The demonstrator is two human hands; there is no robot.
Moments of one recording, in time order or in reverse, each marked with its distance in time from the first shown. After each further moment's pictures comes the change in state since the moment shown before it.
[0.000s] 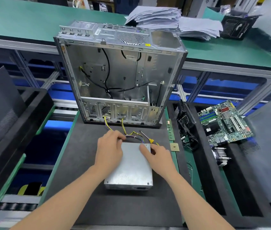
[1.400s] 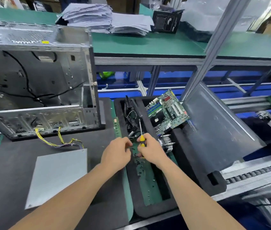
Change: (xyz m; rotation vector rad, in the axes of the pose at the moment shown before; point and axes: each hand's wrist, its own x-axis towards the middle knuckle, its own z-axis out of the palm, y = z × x) left_hand 0.001 0.163 0.156 0.066 -0.425 0.142; right_hand 0.004 0.114 -0.151 0.116 0.039 0.172
